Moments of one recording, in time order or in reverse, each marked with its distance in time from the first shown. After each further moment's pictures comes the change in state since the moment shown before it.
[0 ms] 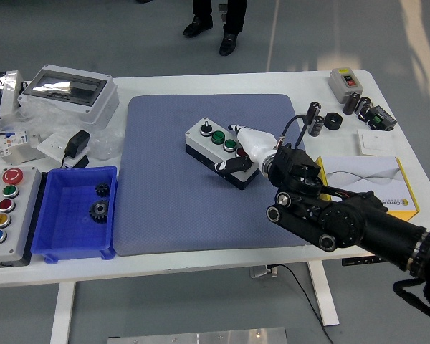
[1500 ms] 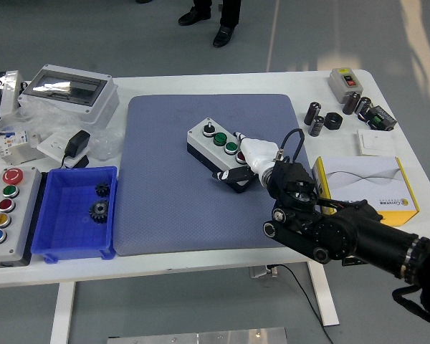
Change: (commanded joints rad) left arm -0.006 0.003 0.008 0.000 -0.007 -0.006 -0.031; right arm -0.018 0.018 -0.084 -0.044 -0.046 -0.083 -0.030
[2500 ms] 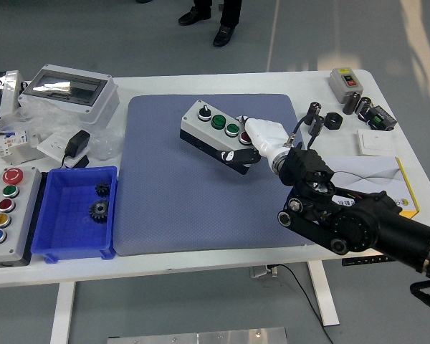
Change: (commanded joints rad) left arm 0.003 -0.003 -0.005 0.000 -0.002 0.010 -0.019; right arm 0.013 -0.136 0.069 0.146 0.033 -0.052 0.152
